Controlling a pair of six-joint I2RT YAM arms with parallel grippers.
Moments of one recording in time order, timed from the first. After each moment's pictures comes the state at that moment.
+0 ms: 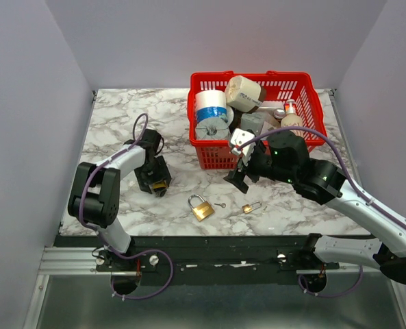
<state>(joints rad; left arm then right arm) -0.24 1.67 1.01 -0.75 0.04 -0.64 0.92 1.08 1.24 -0.59 -0.09 -0.33</state>
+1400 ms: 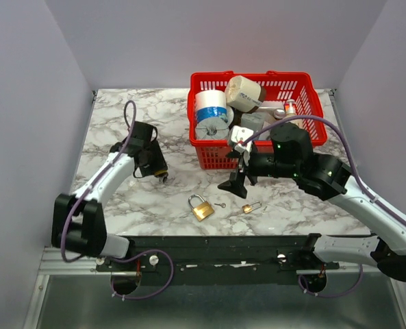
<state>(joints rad) -0.24 1.44 0.99 -0.64 0.05 -0.62 0.92 1.11 1.34 -0.64 -0.33 -0.25</state>
